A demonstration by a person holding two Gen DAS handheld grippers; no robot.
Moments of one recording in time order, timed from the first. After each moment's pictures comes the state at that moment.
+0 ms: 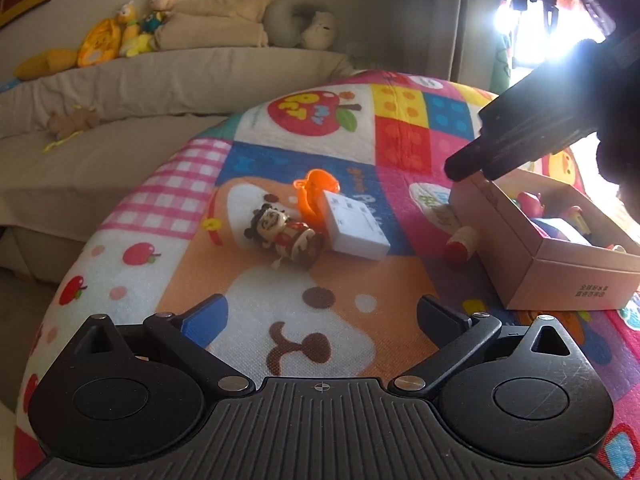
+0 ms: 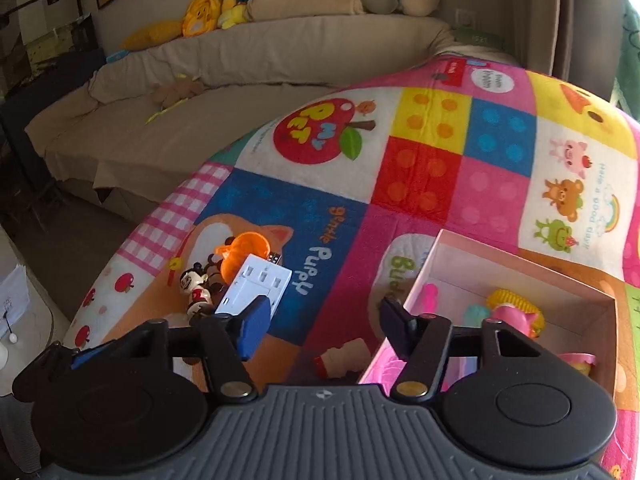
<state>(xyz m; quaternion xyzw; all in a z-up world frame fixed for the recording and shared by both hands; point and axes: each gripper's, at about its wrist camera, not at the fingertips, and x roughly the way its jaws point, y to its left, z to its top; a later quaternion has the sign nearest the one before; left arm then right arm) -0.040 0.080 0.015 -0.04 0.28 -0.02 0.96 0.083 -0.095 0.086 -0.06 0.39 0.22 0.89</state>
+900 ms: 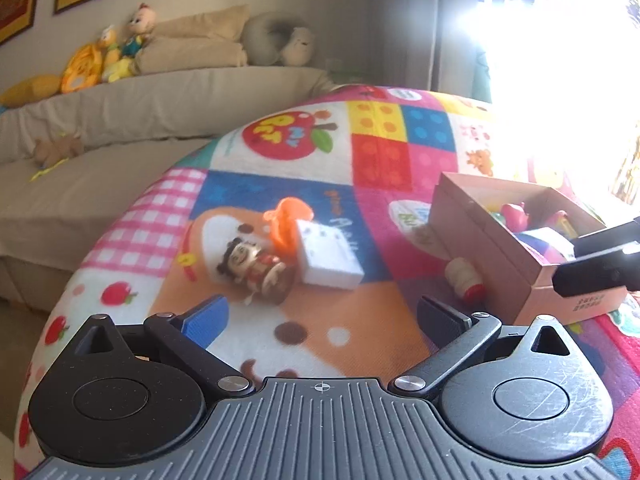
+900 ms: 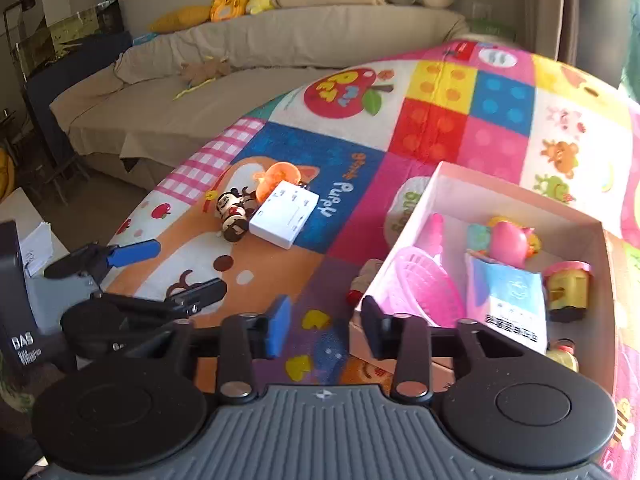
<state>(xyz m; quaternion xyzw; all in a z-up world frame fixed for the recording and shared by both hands) -0.023 0.056 0.027 0.00 0.25 -0.04 0.97 -0.017 -0.147 0.068 -0.07 0.37 0.24 0.90</state>
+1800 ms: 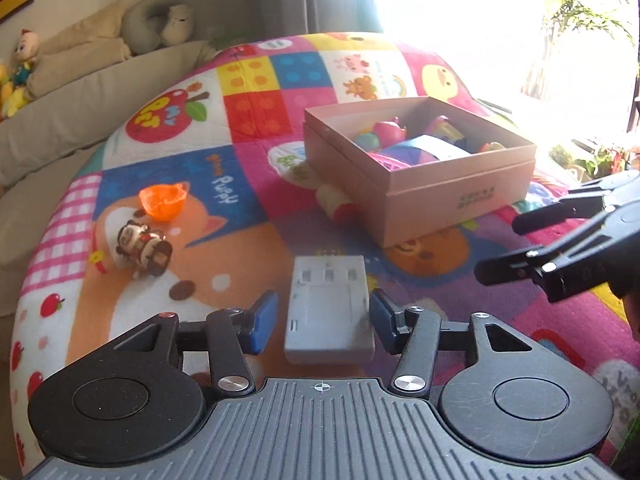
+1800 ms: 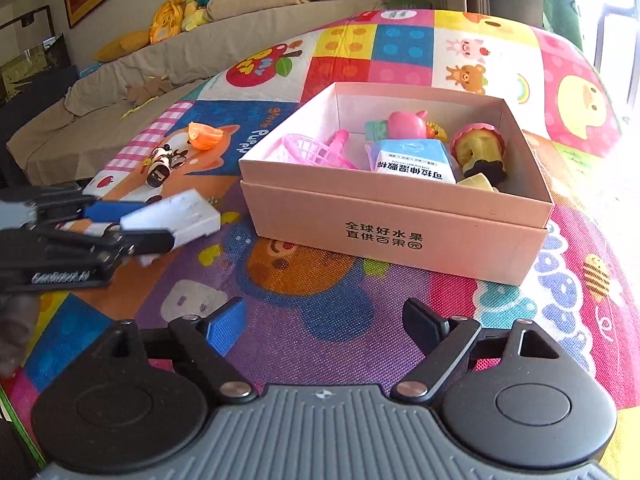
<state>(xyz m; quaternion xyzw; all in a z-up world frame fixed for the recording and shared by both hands) -0.064 0.009 0.025 0.10 0.32 -0.17 0.93 -0.062 -0.221 -0.004 -0.01 0.37 0.17 0.91</state>
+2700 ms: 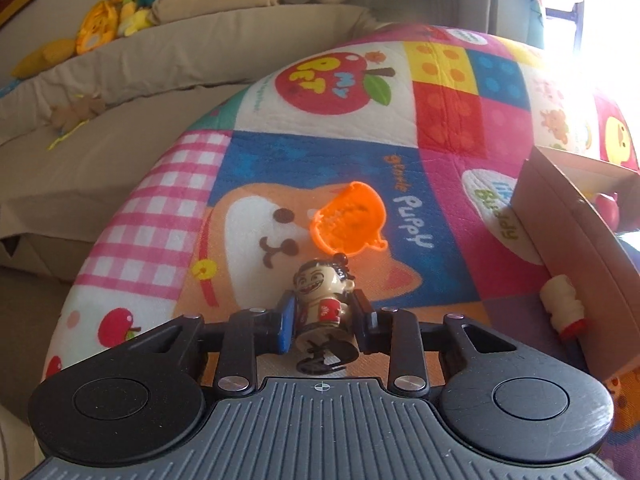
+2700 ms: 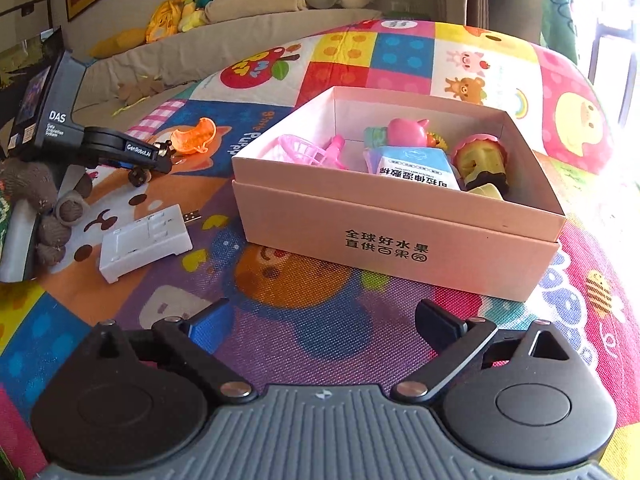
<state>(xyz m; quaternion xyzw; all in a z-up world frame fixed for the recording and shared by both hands) 0.056 0.075 0.019 0.01 0.35 0.02 0.94 -0.056 -0.210 -0.014 -0.03 0.35 0.15 0.92</state>
